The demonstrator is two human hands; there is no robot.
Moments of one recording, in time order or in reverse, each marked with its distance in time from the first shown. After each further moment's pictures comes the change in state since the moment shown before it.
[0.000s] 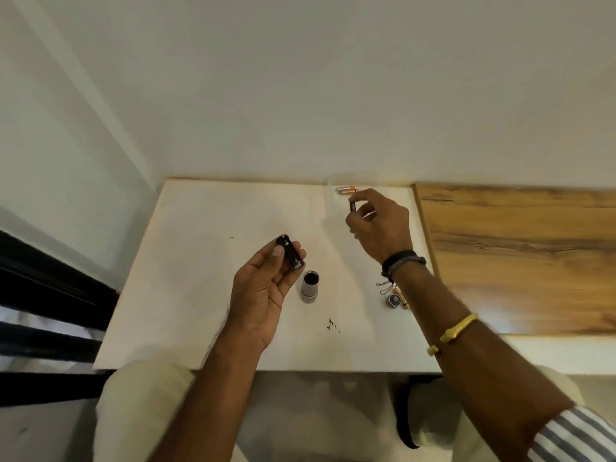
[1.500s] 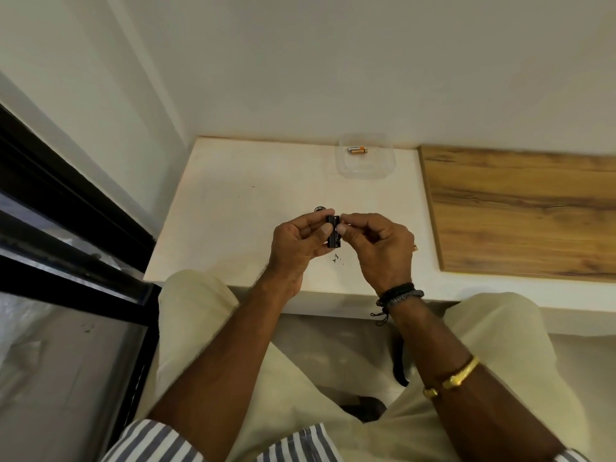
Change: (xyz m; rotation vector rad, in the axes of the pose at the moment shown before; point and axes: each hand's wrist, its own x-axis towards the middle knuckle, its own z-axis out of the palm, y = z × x) left_hand -0.059 -0.035 -0.003 0.531 -0.132 0.123; right_hand -0.168 -0.017 -0.015 0.388 0.058 -0.130
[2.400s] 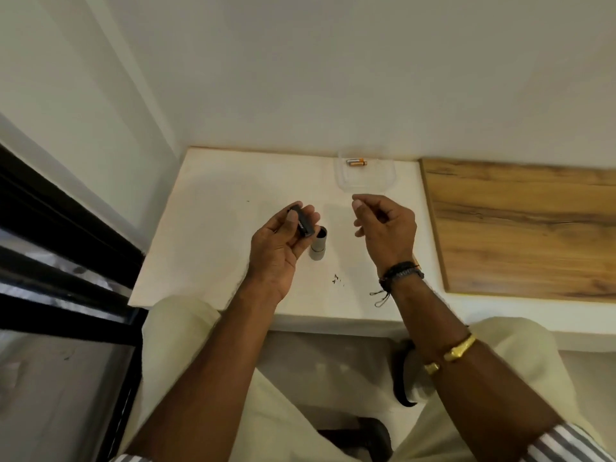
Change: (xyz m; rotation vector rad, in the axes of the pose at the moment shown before) left_hand 0.036 0.018 -0.016 -0.486 0.129 -0.074; right_hand 0.070 0.019 0.013 0.088 0.128 0.228
